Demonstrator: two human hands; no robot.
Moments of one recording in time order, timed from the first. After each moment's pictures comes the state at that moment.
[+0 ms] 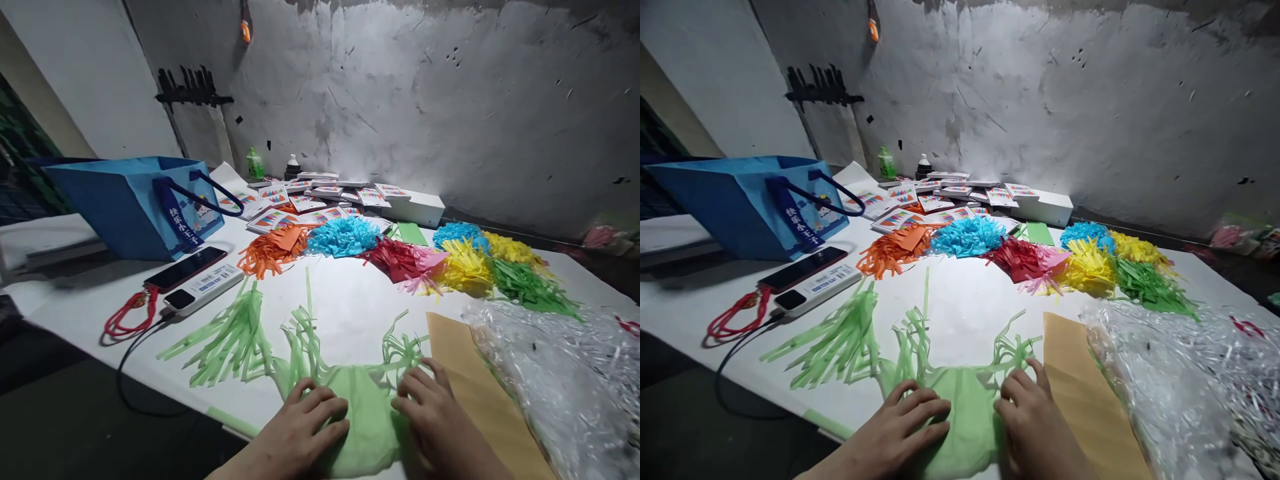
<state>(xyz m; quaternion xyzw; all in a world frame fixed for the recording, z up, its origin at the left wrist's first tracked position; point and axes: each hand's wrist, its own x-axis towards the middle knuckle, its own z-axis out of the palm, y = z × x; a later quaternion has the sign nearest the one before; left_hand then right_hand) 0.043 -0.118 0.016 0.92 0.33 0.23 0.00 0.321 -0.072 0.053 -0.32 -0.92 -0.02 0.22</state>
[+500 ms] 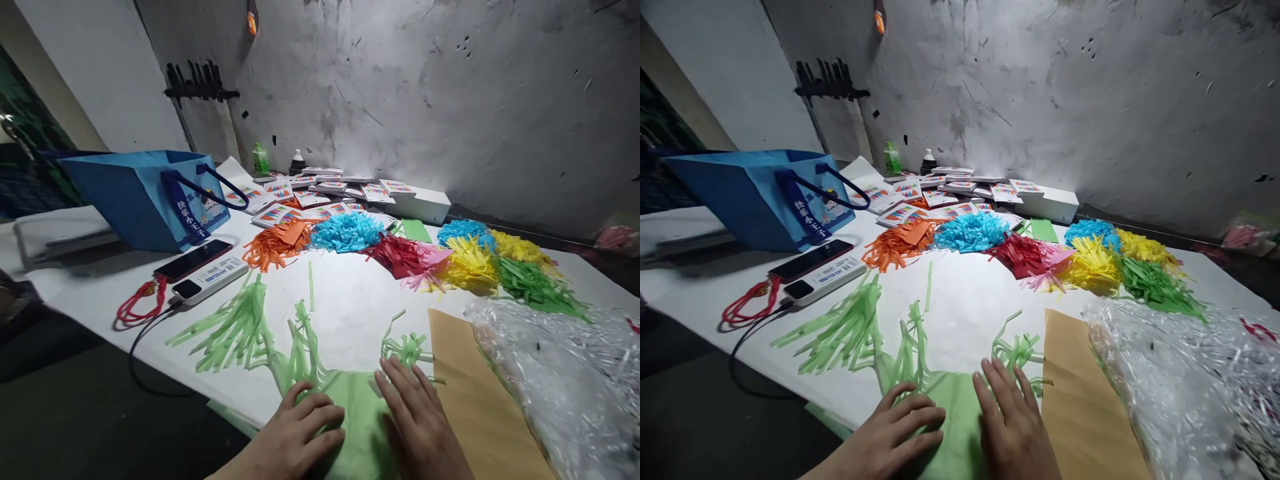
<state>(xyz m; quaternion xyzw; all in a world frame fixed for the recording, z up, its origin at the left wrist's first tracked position) 0.048 -0.138 0.003 0.89 0.35 0.29 -0.02 0.307 -0.092 0.024 -0.29 -0.90 -0.18 0.28</state>
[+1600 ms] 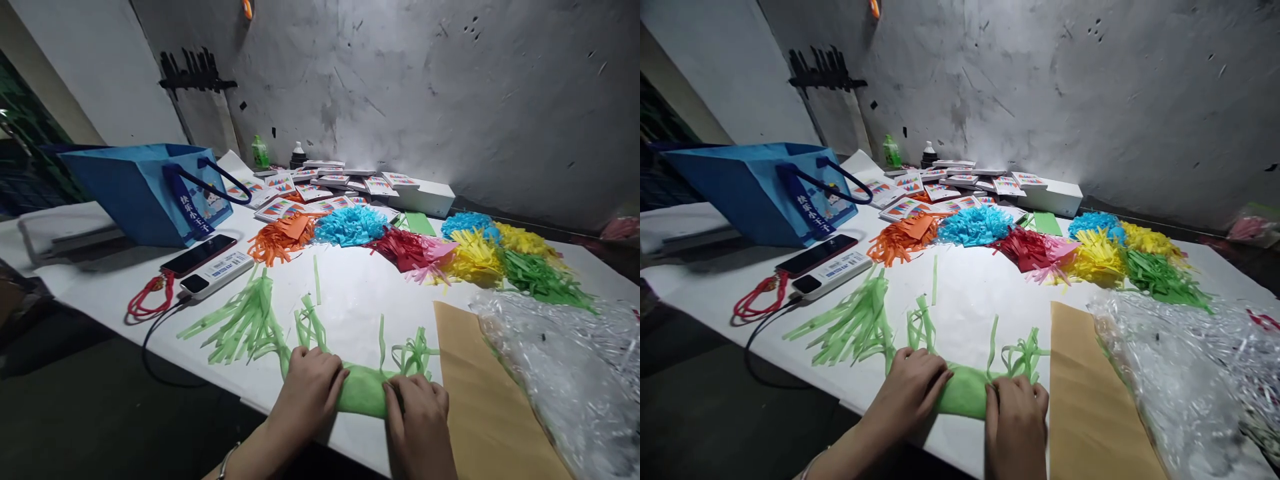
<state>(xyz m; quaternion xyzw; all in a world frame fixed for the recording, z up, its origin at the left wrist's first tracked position) 0.066 -0.107 0.036 0.78 0.60 0.17 0.10 0.270 -0.115 -0.002 -0.54 -0.77 0.04 0.33</state>
